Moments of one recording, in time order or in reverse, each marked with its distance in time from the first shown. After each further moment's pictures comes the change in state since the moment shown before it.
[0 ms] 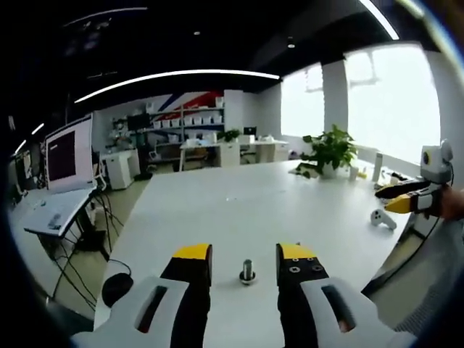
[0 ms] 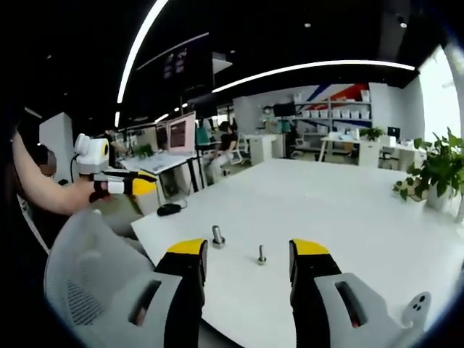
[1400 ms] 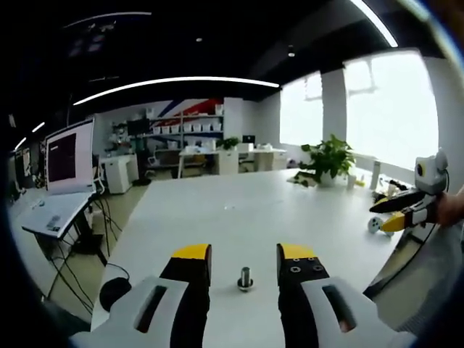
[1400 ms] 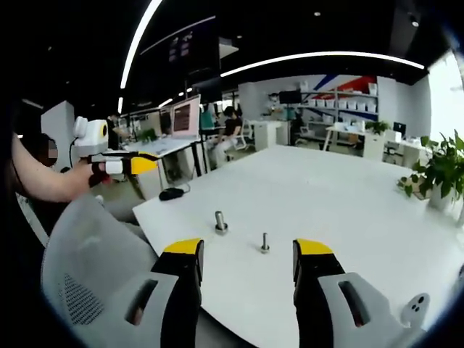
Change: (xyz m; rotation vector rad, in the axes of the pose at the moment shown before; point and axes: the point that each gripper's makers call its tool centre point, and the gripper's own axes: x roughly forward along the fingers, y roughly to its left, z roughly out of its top) left arm -0.004 -0.004 0.009 -0.011 -0.054 -0.020; right arm 0.005 0.008 -0.015 -0.027 0.084 0.029
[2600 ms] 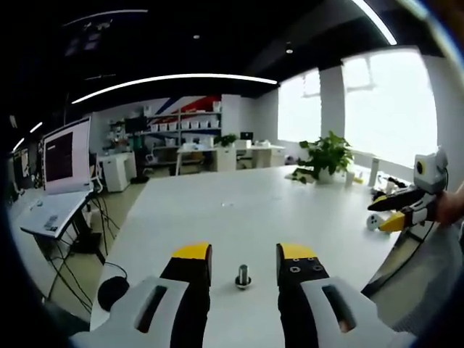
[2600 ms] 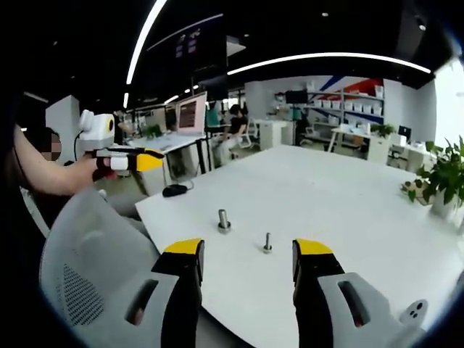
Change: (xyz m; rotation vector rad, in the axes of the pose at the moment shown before) left arm 0.003 -0.004 -0.004 0.003 0.025 -0.011; right arm 0.000 0.005 -0.001 -0.043 0.008 0.020
